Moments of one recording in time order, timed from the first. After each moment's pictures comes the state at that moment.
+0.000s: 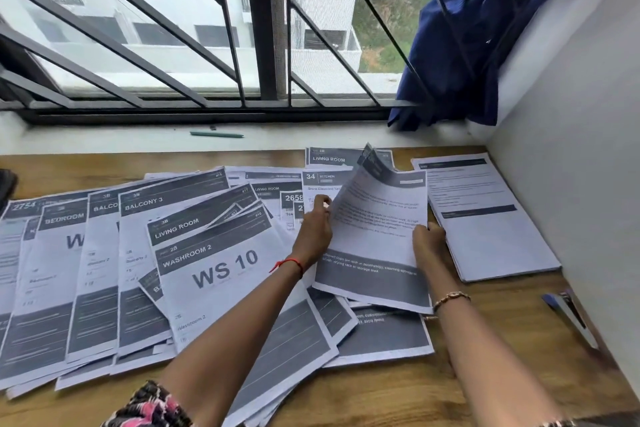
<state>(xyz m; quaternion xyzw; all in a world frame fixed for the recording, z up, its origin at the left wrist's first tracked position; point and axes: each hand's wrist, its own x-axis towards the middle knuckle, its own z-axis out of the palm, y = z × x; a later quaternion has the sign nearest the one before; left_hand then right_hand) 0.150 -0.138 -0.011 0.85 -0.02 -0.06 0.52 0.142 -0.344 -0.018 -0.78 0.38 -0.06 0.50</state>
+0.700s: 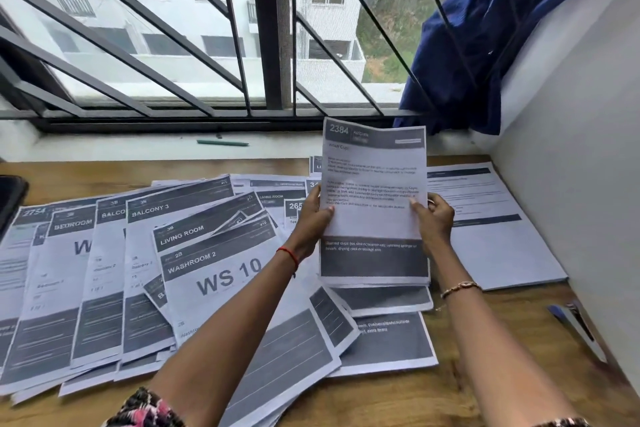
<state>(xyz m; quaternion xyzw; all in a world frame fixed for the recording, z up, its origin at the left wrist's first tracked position) 0.167 -0.131 0.023 0.65 0.04 -0.11 0.75 0.178 -0.347 0.004 -0.74 0.23 -0.16 0.62</state>
